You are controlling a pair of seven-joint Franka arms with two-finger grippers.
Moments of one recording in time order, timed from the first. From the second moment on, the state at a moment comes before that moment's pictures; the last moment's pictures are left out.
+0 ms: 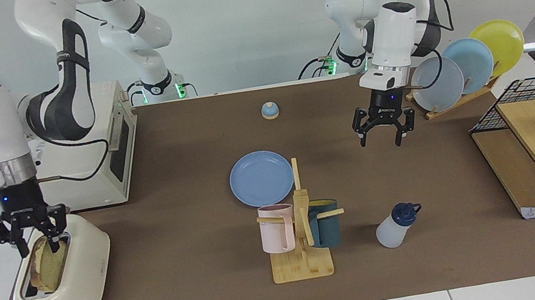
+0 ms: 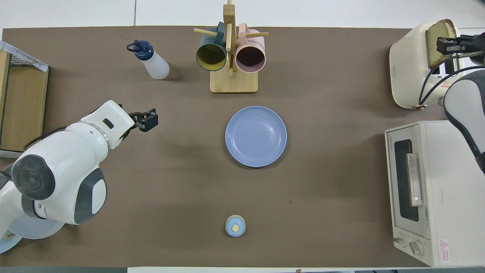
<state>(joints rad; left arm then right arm) -0.28 -0.08 -0.03 -2.37 0.01 2.88 -0.11 -0.14 0.28 -0.05 -1.74 0.10 2.61 -0.33</state>
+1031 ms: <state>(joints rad) -0.46 0.34 0.13 -2.31 -0.20 3.47 -0.13 -0.09 0.28 -0.04 -1.27 0.11 1.78 -0.24</state>
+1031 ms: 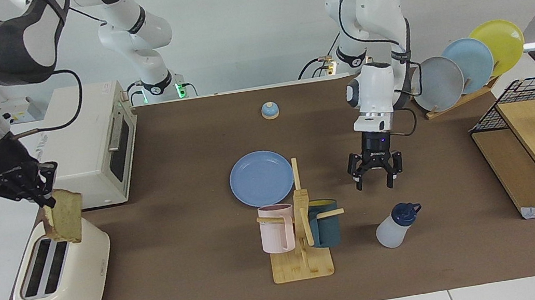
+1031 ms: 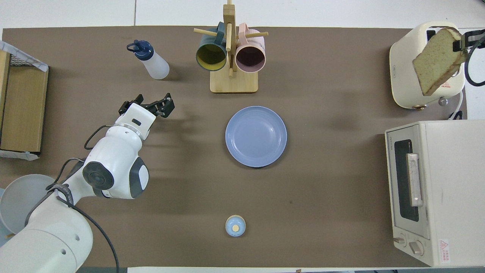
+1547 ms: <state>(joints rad) -0.74 0.48 0.39 -2.20 -0.27 3.48 -0.13 0.11 0.26 -0.02 -1.21 0.11 1.60 -0.04</state>
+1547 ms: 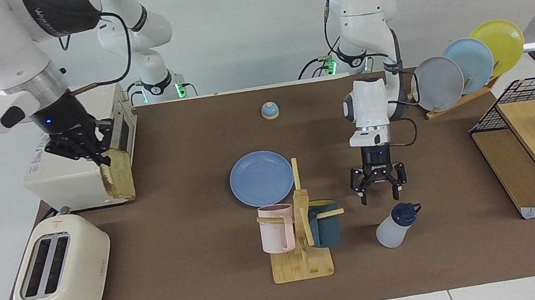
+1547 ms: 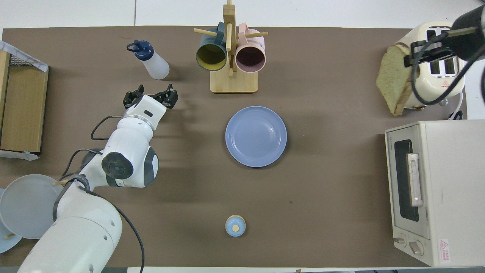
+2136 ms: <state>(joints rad) -0.75 0.59 0.42 -2.05 -0.32 3.46 -0.13 0.32 0.11 0.01 -1.66 0.13 2.02 0.20</state>
